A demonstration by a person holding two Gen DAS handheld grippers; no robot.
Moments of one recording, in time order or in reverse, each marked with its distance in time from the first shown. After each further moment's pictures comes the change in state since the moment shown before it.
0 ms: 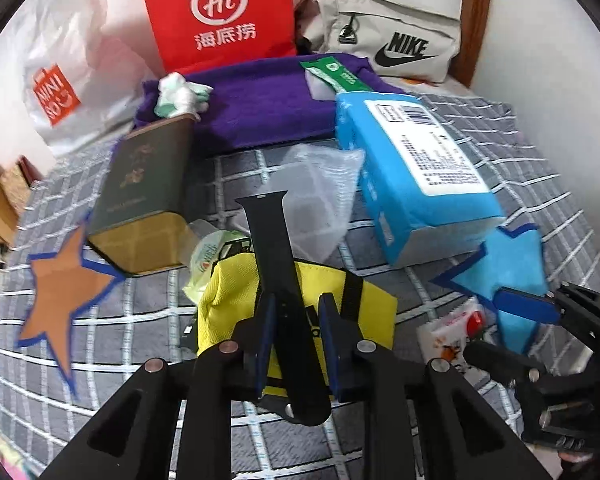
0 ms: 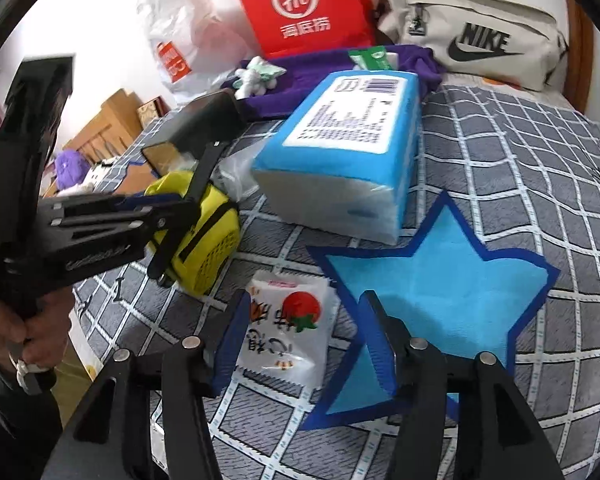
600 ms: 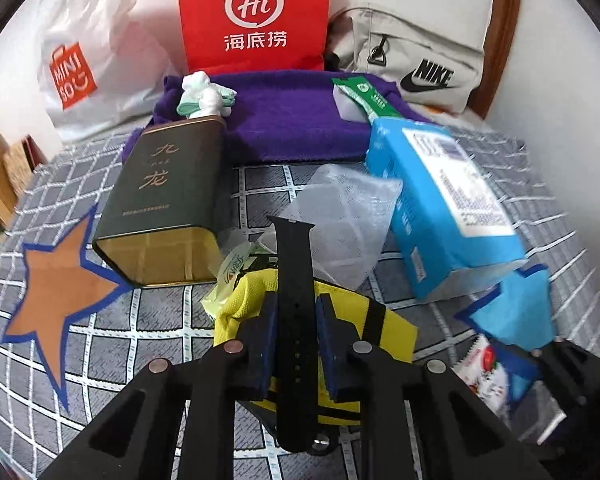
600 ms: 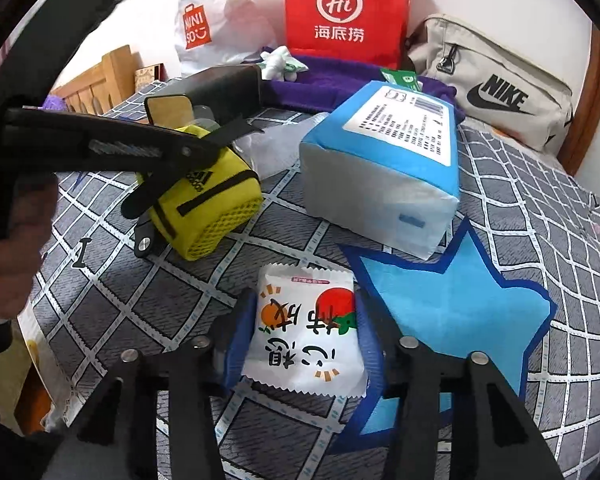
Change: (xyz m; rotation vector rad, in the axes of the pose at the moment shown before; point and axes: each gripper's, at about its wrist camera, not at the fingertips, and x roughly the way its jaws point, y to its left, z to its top) left arm 0.009 0.034 0.006 -0.114 -0.055 -0.074; right arm 0.021 0.037 -0.009 -0.181 -0.042 -0.185
